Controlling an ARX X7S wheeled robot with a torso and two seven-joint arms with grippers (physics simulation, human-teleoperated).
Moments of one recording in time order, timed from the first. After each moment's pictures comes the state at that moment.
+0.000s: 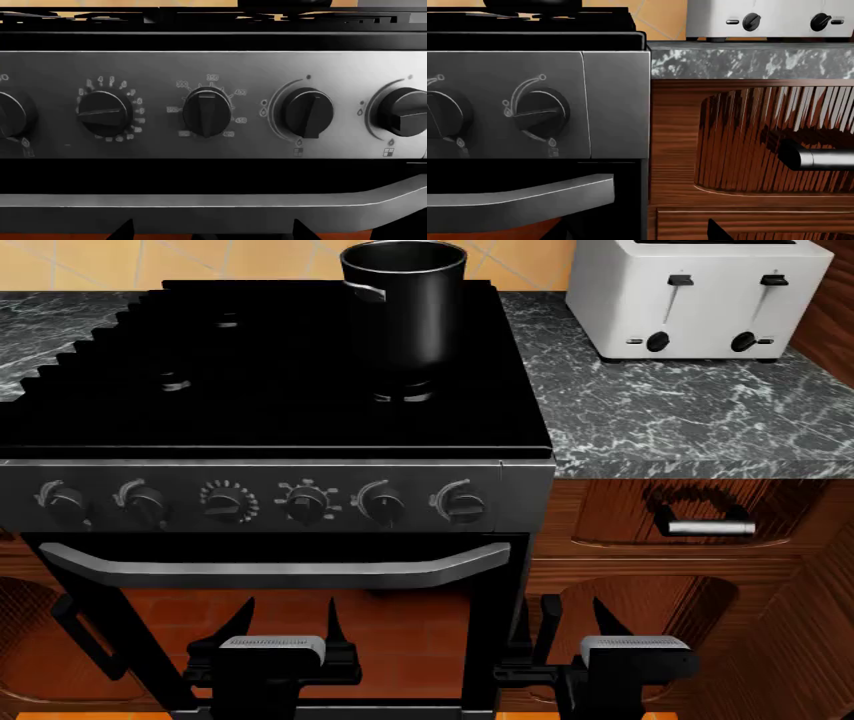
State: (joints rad) left arm 0.00 0.00 0.00 0.00 0.00 0.00 0.00; right arm 0.00 0.00 0.00 0.00 0.00 0.00 0.00
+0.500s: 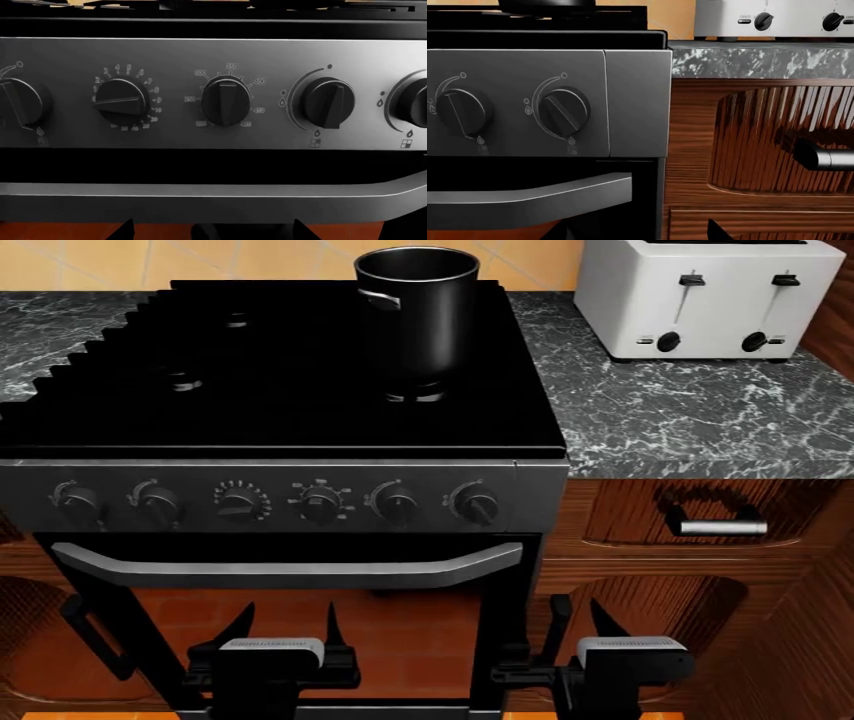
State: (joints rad) left arm 0.00 -0.05 0.05 0.00 -0.06 -0.02 -0.05; right arm 0.00 0.05 -0.07 0.00 0.05 0.00 0.06
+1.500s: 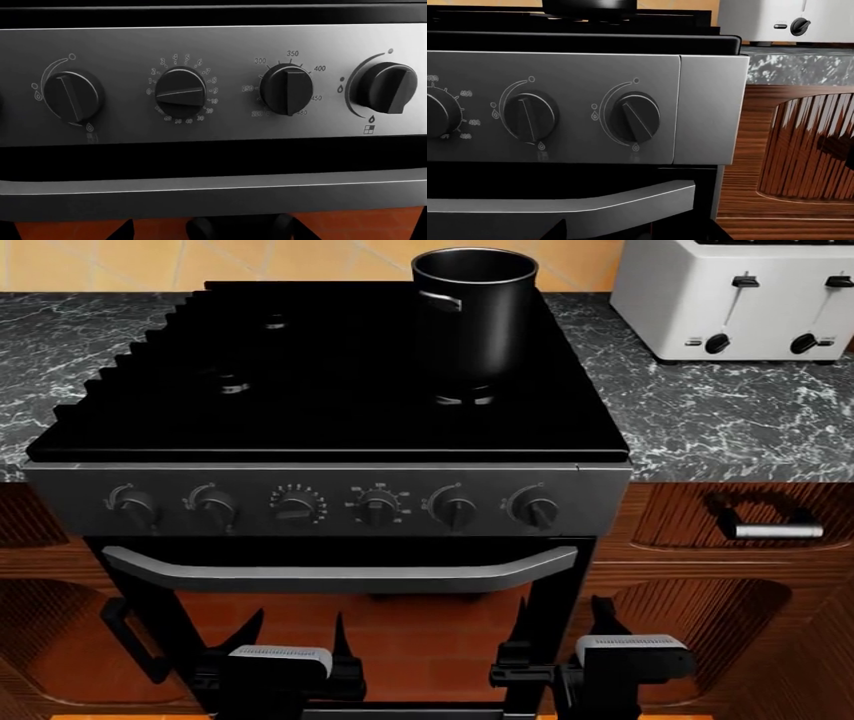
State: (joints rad) left arm 0.01 -0.12 0.14 -0.01 -0.11 -0.01 -0.10; right arm 0.01 0.11 -0.14 0.00 0.09 -0.01 0.14
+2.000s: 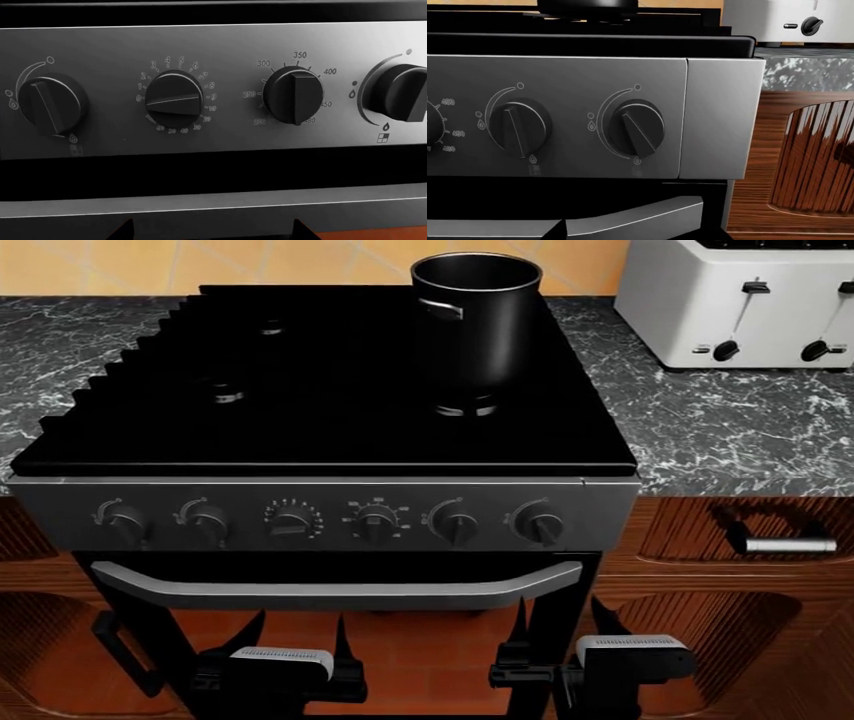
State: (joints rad) left arm 0.01 -0.14 0.17 -0.01 -0.12 0.00 -0.11; right arm 0.01 0.13 -0.17 0.00 0.12 -0.01 0.16
